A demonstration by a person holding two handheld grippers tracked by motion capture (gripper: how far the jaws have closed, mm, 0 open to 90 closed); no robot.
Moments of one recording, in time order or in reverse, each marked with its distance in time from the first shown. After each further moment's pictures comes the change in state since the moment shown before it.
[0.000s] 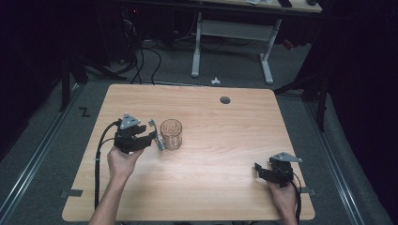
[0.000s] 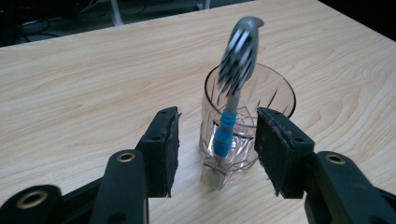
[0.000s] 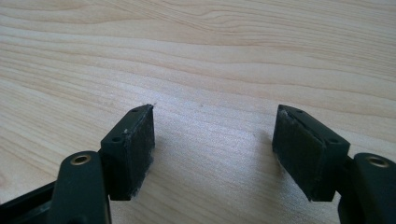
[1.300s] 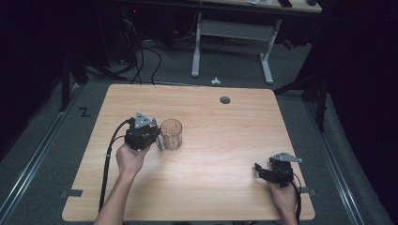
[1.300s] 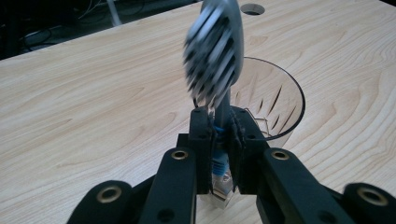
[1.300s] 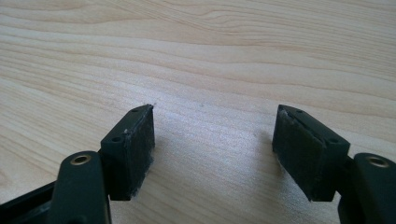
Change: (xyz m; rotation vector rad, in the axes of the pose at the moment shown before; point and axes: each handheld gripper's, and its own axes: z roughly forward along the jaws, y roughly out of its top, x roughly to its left) left arm -0.011 0.004 0.031 0.025 0.007 0.083; right arm 0.000 0.000 0.000 -0.002 0.004 -0.001
